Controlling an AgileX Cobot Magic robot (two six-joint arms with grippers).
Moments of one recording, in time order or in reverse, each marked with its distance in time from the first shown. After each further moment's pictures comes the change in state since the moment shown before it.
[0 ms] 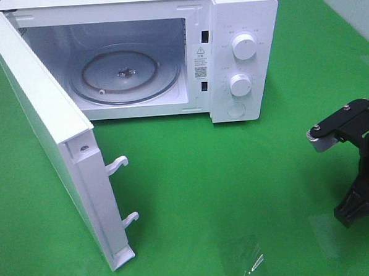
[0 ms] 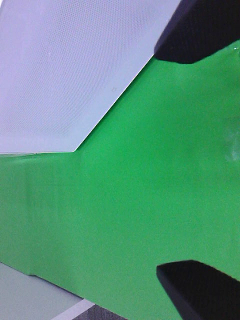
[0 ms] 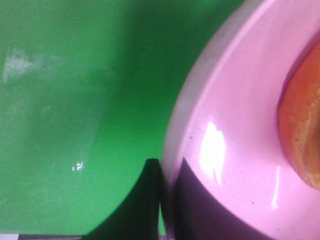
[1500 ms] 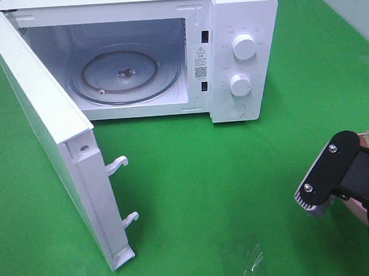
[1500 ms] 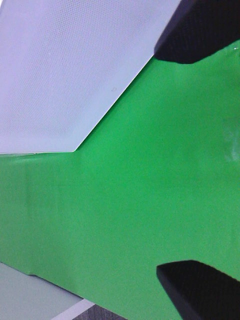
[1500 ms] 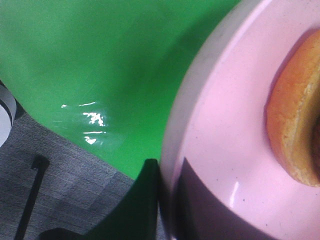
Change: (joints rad) left arm 0.000 0.000 0.000 0.000 0.000 0.000; right arm 0.482 -0.273 0.111 0.006 0.161 0.009
